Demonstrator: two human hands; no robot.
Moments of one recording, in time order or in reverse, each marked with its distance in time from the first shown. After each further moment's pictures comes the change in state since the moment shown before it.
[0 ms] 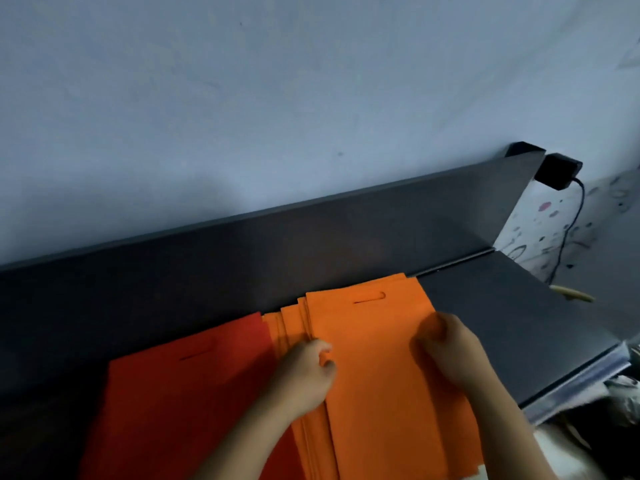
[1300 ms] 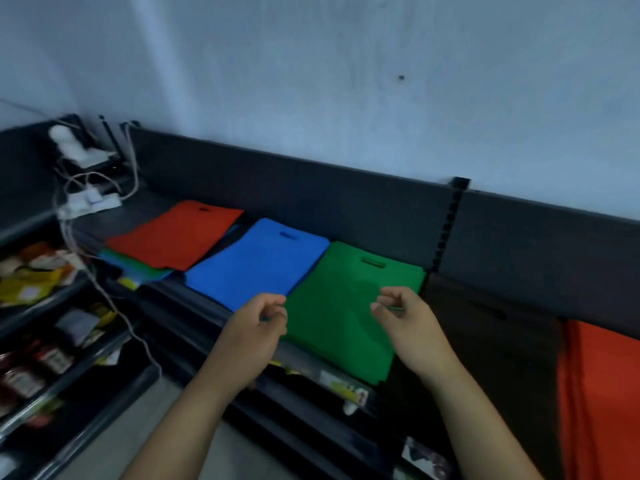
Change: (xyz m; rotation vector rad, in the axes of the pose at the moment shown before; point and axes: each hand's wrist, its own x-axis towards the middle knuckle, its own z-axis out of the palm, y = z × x) left_hand -0.530 -0.441 -0.260 -0.514 1.006 -0.405; right_hand -0.487 -0.365 0.405 0.308 -0.807 -0.763
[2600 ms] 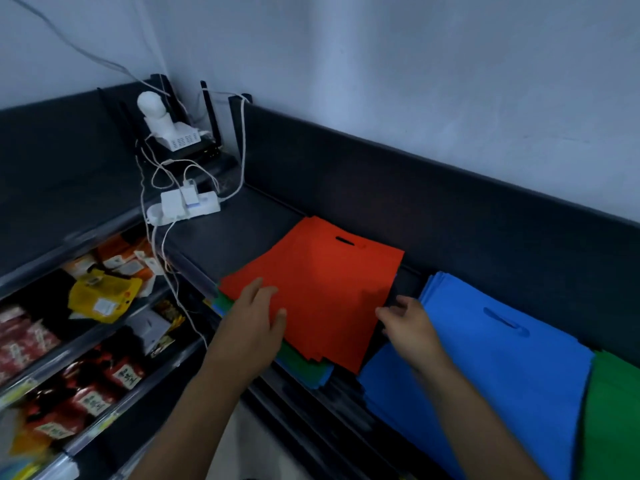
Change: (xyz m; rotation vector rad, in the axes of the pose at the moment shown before) left_hand 0.327 -0.222 -0.328 0.557 0.169 0.080; right_hand 0.279 -0.102 0.446 0.060 -0.084 0.235
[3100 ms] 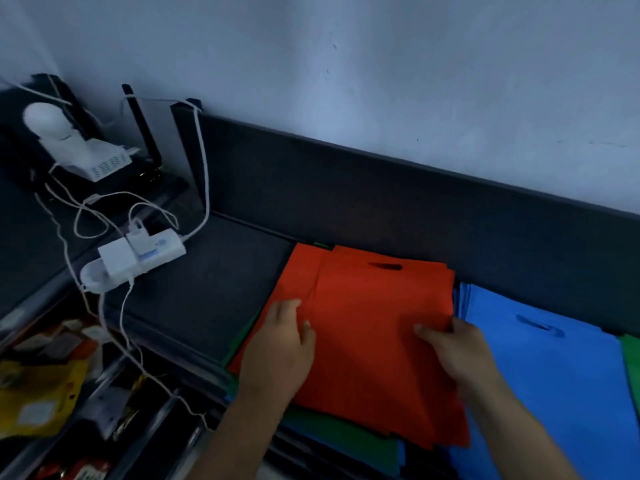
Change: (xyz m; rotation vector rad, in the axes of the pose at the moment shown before) left_hand 0.121 -0.041 0.000 -0.086 -0.155 0.113; right_hand 0.030 -0.020 0.034 -0.042 0.414 0.176
